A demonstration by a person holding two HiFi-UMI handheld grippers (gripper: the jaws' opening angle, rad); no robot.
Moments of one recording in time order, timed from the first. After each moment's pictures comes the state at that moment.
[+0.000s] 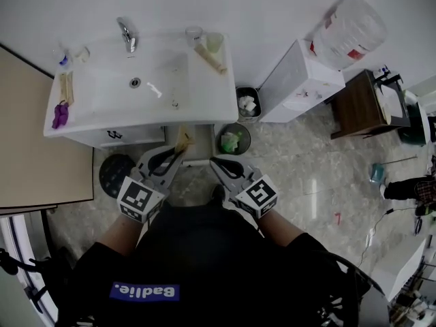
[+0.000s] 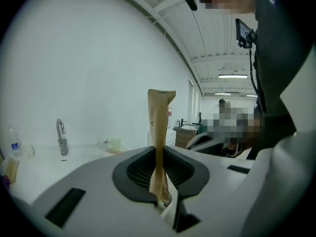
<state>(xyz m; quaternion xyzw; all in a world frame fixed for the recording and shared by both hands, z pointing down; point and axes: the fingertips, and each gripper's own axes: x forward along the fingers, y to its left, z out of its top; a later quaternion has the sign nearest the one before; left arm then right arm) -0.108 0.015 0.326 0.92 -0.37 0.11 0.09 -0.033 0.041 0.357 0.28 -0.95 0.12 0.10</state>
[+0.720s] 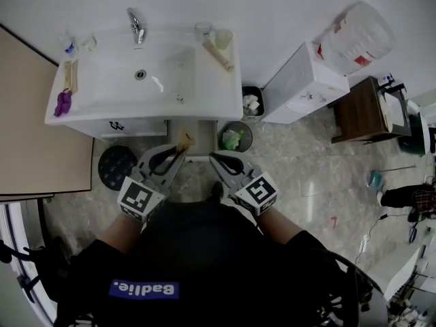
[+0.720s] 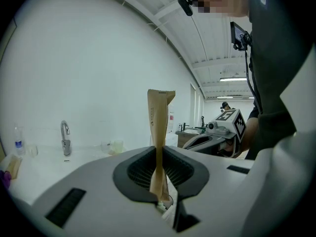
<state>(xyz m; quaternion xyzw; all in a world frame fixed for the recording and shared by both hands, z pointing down) -0.120 0.029 0.322 0.92 -0.38 0.08 0.08 -0.050 0.042 0.355 0.26 -0.95 0.11 0.10</state>
